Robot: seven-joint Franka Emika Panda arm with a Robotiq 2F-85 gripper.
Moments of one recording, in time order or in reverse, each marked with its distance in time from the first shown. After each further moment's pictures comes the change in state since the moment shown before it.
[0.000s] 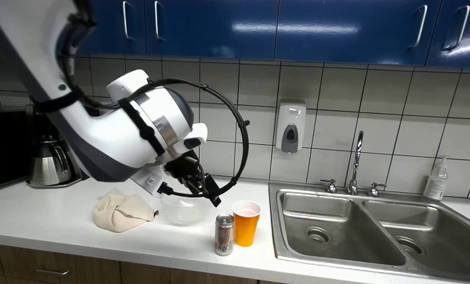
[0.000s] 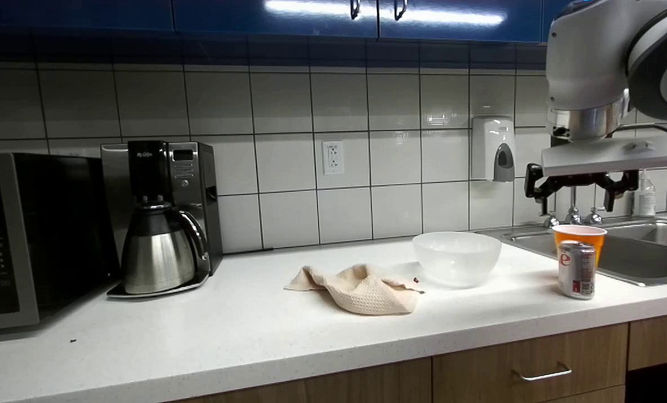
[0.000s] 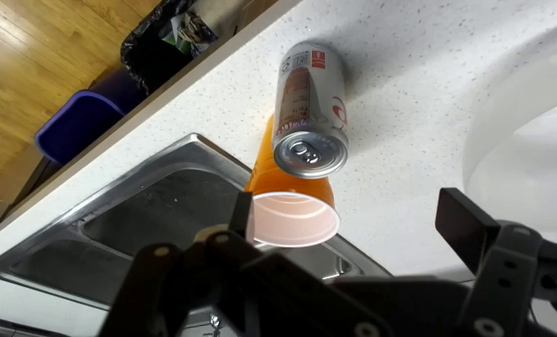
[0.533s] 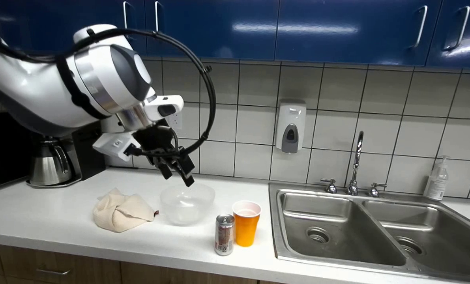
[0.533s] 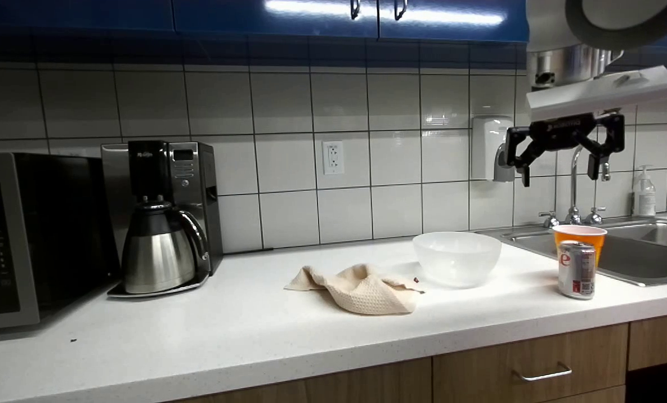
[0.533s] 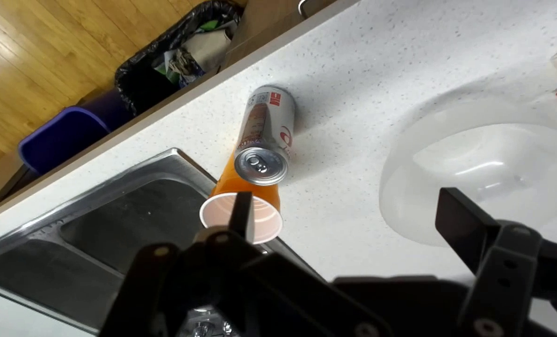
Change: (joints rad) arm 0.275 -0.295 -0.058 -0.076 0.463 -0.310 -0.417
